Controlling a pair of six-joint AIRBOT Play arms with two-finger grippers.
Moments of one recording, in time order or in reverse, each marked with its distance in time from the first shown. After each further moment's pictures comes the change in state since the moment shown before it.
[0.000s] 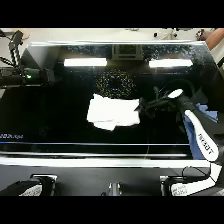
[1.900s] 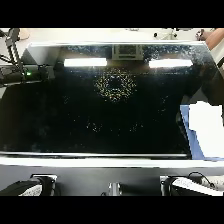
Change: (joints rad) left arm -0.010 -0.007 0.014 0.033 0.087 0.034; right arm -0.948 0.248 0.272 -0.571 0.386 0.121
